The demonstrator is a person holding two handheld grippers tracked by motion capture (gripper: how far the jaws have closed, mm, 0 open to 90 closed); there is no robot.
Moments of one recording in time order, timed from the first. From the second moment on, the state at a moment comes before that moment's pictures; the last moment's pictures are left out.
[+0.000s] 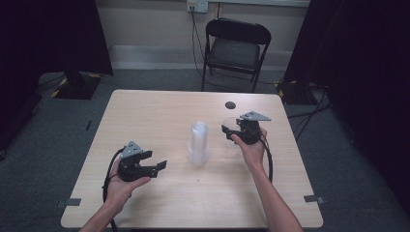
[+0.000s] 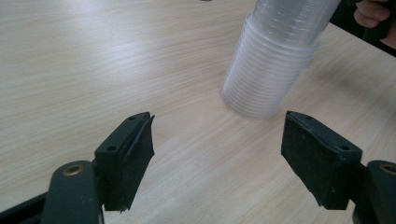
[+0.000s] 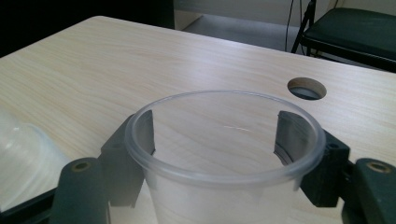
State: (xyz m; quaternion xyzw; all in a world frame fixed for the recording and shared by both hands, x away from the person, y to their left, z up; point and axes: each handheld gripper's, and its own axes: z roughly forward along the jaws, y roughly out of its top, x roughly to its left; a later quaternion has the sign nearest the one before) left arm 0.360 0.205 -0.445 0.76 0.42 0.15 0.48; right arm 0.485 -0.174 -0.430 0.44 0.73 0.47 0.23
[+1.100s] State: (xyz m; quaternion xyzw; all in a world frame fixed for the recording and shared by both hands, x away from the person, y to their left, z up) left arm 0.362 0.209 -0.452 0.75 0.43 0.16 0.47; right arm 0.481 -0.175 -0.460 0.46 0.73 0.45 0.21
